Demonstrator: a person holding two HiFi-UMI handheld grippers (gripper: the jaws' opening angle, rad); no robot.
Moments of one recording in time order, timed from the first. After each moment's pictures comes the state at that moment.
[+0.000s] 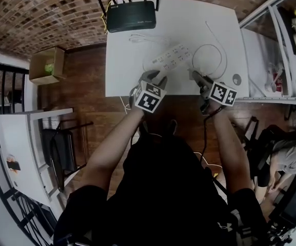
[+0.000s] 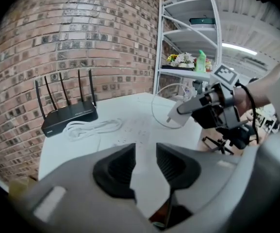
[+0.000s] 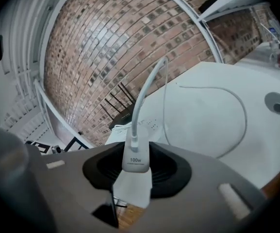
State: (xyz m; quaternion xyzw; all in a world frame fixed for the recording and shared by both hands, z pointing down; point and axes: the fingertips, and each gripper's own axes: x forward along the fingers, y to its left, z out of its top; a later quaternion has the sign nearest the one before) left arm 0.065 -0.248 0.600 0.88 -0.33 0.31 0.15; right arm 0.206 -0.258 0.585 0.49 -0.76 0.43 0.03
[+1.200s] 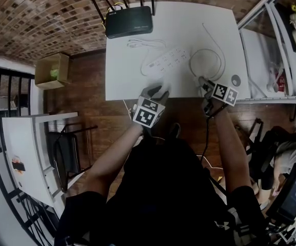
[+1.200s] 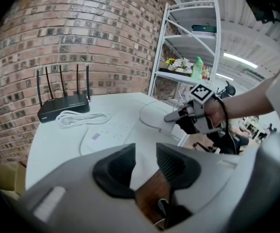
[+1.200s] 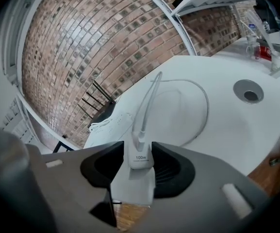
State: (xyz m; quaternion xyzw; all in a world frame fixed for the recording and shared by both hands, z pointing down) left arm 0.084 -0.192 0.590 0.88 -0.32 0.28 0.22; right arm 0.276 -0.246 0.646 0.54 -0.68 0.49 0.06
